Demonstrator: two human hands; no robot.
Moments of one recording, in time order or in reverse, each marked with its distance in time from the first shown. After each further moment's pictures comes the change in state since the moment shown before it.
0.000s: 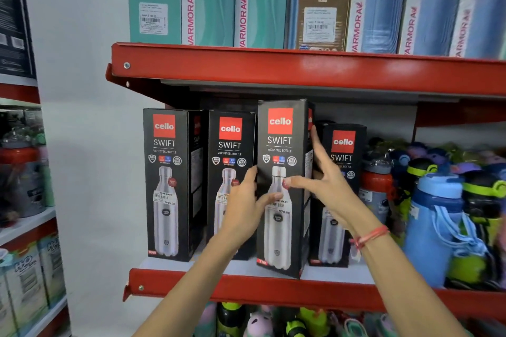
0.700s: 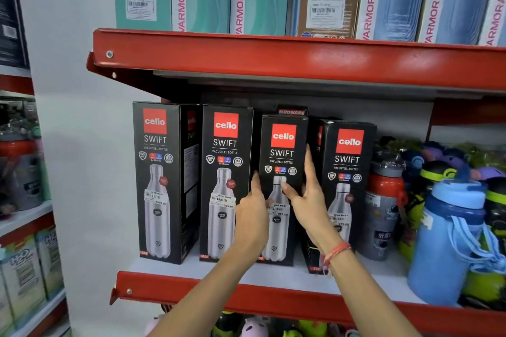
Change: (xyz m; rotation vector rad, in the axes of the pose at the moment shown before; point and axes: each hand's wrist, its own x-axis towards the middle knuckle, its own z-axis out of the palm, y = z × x) left_hand 0.015 -0.026 0.048 0.278 0.085 -0.219; right_hand 0.020 0.065 0.037 -0.039 0.223 0.035
